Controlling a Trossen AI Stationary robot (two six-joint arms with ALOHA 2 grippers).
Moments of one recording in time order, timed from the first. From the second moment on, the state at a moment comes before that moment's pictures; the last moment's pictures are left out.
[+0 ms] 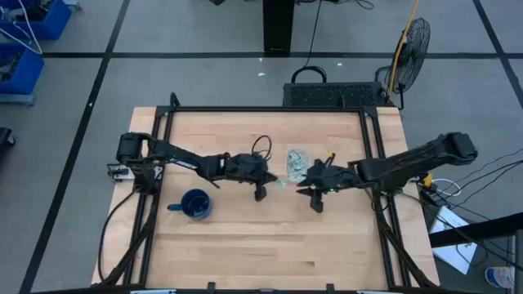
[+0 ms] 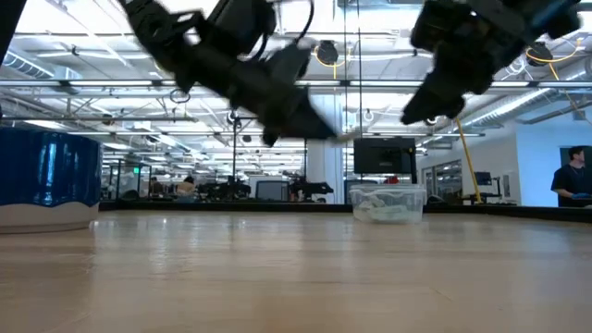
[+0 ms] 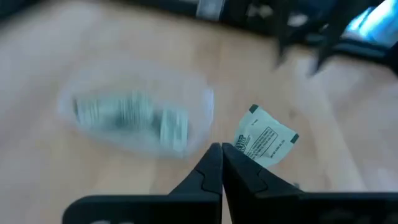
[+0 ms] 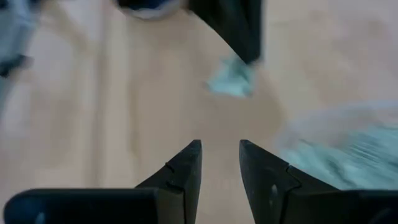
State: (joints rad) left arm 0.03 1.80 0.93 0.42 0.01 -0.21; right arm 0.18 1.16 0.61 -0.11 0.17 0.38
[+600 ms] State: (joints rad) left arm 0.09 2.09 1.30 0.24 -0.11 -0.11; right arm 0.23 0.93 0.61 -0.45 0.63 0.53
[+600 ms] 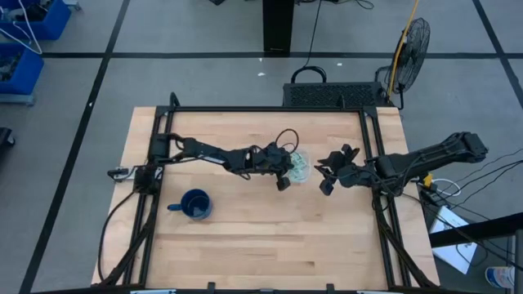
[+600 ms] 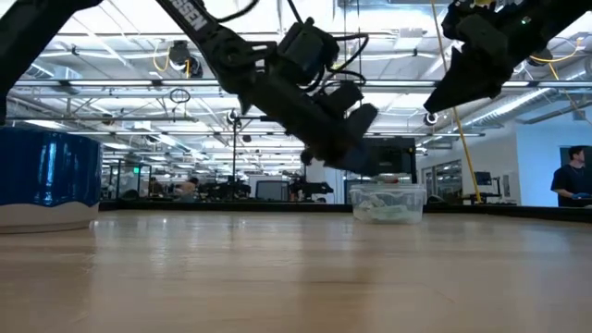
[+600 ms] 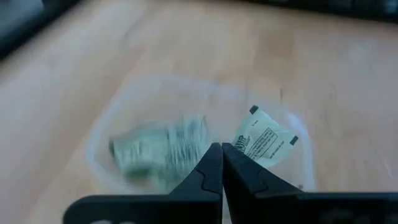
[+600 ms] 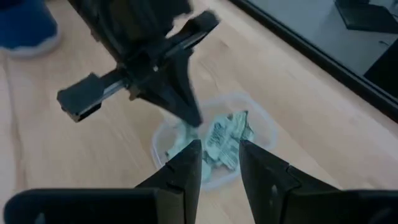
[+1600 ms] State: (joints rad) left arm 0.12 1.23 1.32 -0.81 -0.11 0.01; right arm 0.24 0.59 0.61 -0.52 0.50 0.27
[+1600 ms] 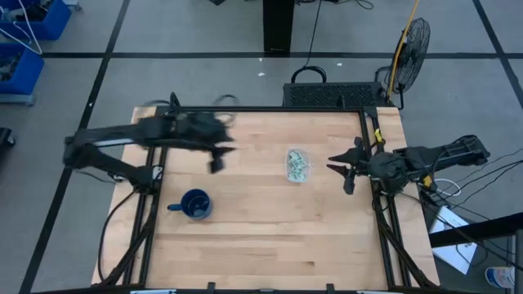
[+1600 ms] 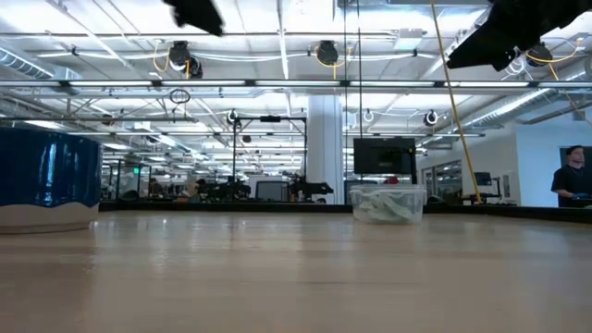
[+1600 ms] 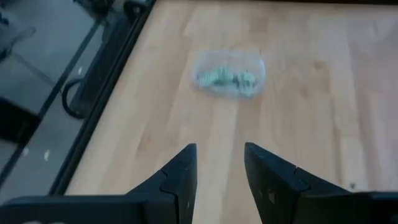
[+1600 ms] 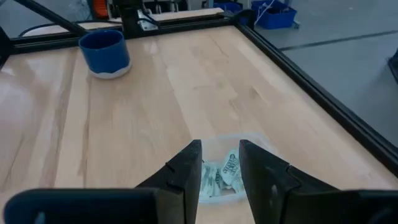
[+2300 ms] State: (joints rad) left arm 0.08 0.54 0.52 -0.50 -0.13 -0.19; right arm 0.24 0.55 0.51 -0.51 0.50 0.32
